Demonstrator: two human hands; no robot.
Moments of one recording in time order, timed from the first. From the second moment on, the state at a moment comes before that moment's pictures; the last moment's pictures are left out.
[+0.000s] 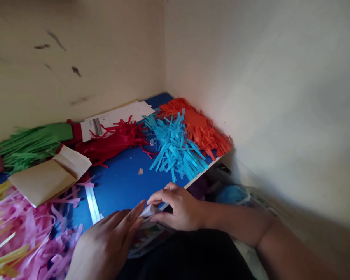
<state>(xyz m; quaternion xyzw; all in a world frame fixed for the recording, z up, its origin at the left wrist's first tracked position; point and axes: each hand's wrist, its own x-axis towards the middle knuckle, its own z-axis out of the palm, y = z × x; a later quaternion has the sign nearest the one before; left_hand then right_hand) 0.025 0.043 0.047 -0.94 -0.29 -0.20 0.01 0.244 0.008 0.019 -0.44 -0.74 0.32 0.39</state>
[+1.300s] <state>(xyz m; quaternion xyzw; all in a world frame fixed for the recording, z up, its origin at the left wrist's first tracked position) 0.026 0.055 0.064 -0.95 -0.26 -0.14 -0.15 0.246 0.005 0.016 -0.42 -0.74 0.31 0.42</state>
